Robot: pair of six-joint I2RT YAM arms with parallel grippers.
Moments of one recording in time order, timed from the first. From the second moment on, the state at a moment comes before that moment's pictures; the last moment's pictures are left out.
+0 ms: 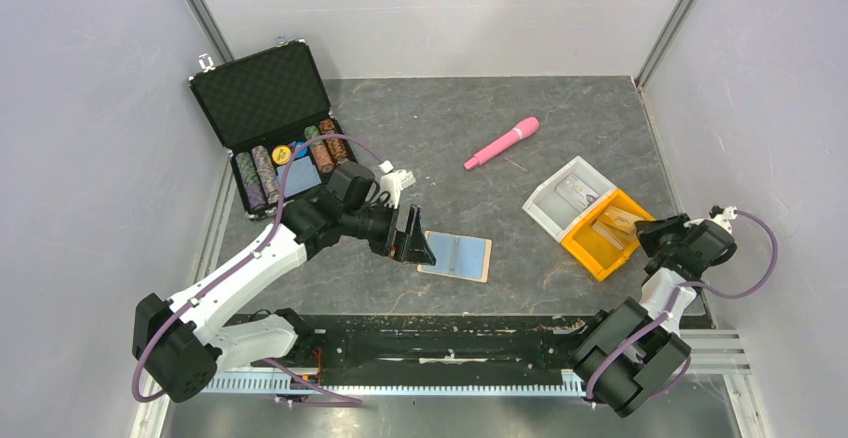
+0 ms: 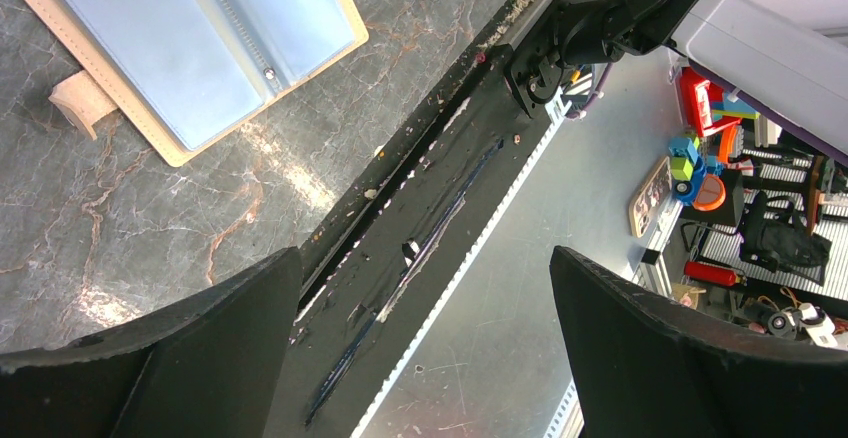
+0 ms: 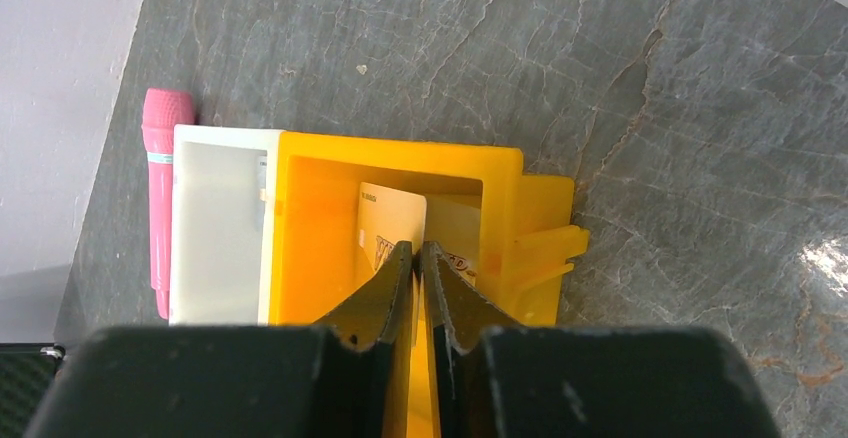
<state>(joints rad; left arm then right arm) -0.66 1.11 0.90 -0.57 0.61 -0.44 -0.84 0.98 0.36 0.03 -0.49 0.50</state>
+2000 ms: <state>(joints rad) -0.62 1.42 0.71 -0.30 0.41 -0.68 0.82 1.09 0.31 0.12 0.10 0.74</state>
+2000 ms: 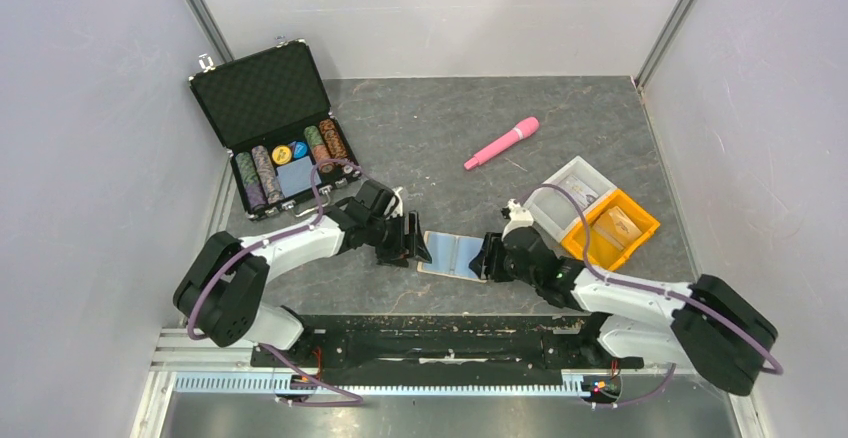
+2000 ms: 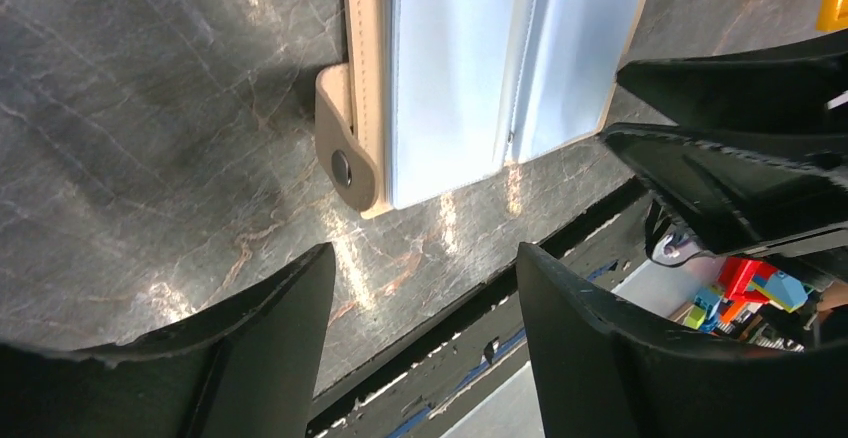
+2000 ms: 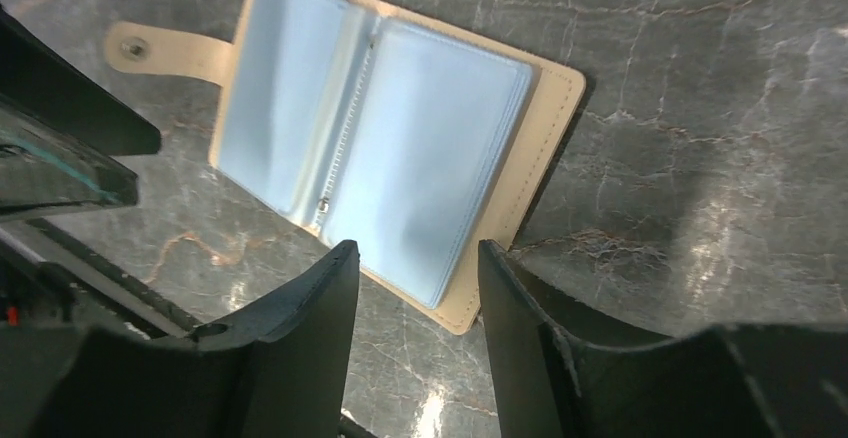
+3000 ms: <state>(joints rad) -0.62 1.45 0.66 -0.18 0.40 -0.72 0.89 1.26 0.44 0.15 0.28 0.67</state>
